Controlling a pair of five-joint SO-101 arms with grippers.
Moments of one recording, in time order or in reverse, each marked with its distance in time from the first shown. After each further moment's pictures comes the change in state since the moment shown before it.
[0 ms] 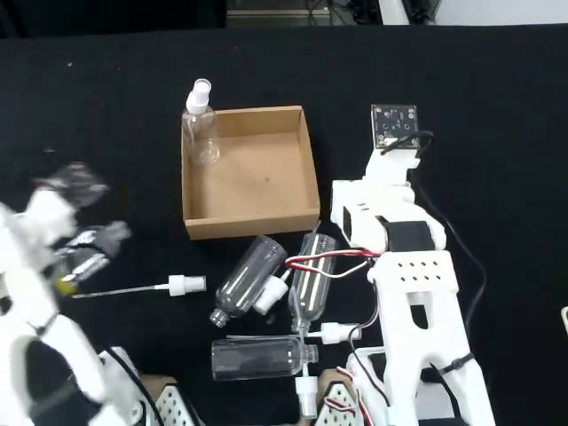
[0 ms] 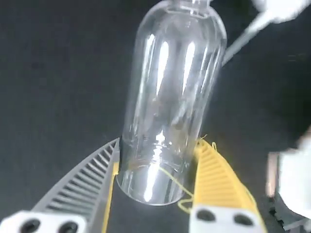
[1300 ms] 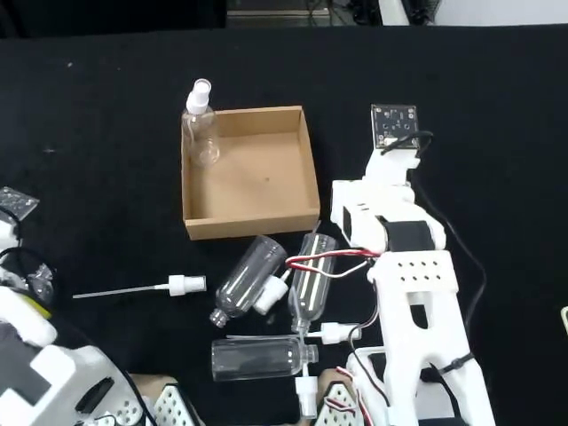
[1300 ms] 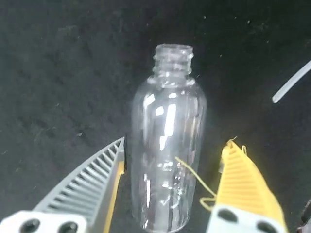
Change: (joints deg) left arm -17.0 22.0 -2.3 -15.2 -0.7; right arm 0.0 0.0 0.0 0.0 0.0
